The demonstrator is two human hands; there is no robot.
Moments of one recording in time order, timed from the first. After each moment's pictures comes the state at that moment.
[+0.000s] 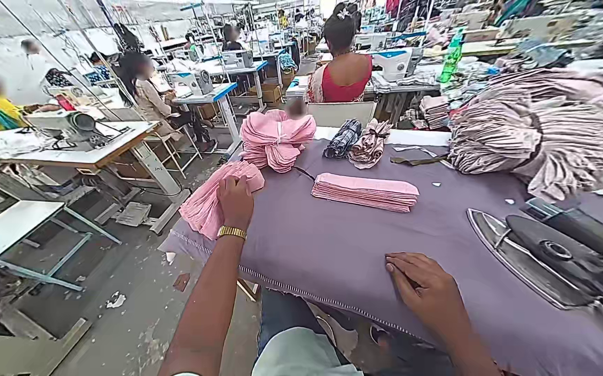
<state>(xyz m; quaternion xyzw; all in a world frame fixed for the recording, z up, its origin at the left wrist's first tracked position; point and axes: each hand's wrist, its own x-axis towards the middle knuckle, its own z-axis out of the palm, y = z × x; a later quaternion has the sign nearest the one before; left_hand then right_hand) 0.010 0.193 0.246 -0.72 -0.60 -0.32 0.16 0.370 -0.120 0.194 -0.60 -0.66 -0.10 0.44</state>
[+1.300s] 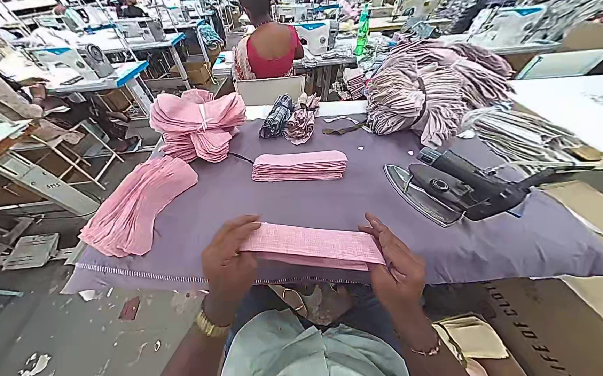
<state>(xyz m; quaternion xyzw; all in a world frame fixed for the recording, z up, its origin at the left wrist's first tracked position) 0.083 -0.008 0.261 -0.78 -0.18 -0.56 -0.21 0.336 -0.179 0.230 -0.56 -0.54 -0.08 0.62</state>
